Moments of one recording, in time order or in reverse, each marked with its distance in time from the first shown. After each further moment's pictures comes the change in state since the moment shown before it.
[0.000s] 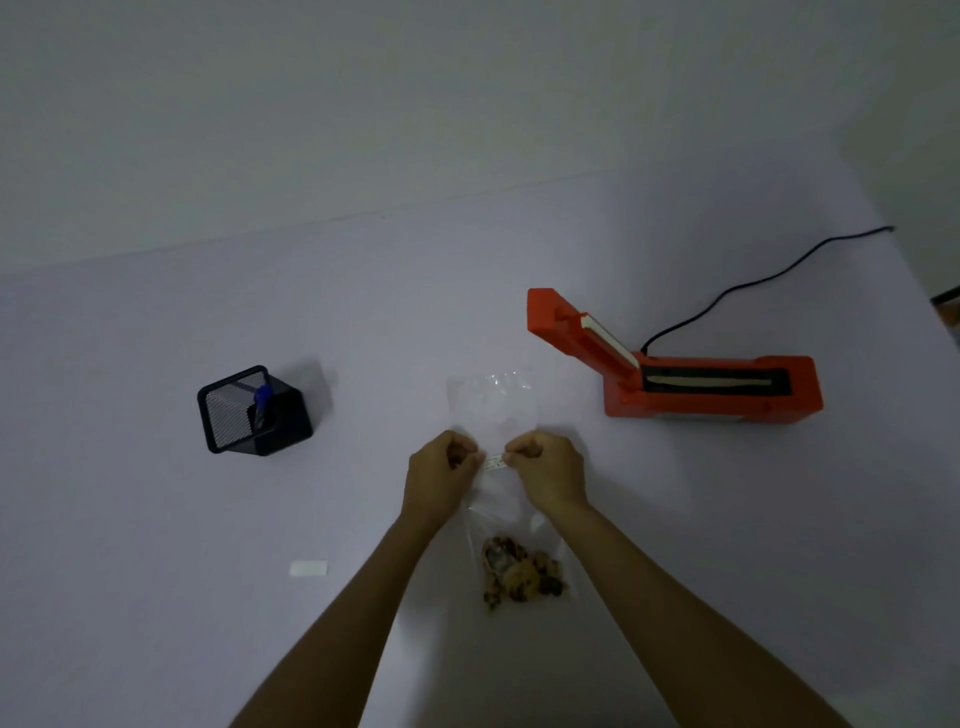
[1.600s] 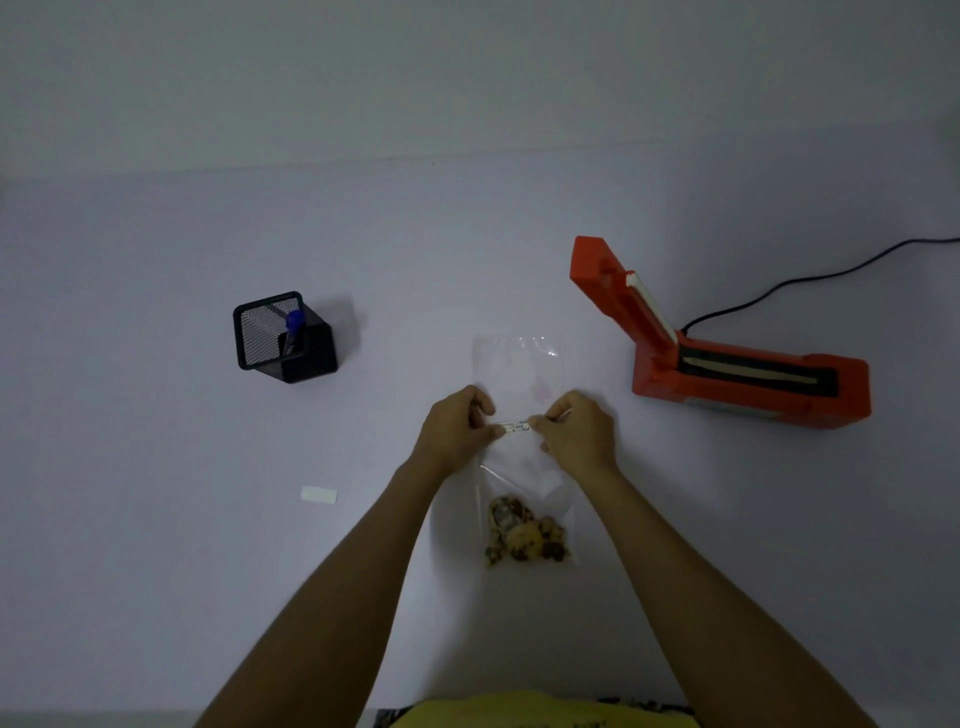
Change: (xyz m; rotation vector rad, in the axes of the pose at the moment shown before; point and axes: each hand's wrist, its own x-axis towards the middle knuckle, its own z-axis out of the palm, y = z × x) left_hand 0.000 -0.005 -0.002 0.031 -0.102 -0.003; right_hand 0.009 0.003 -0.015 -0.139 -0.031 -0.042
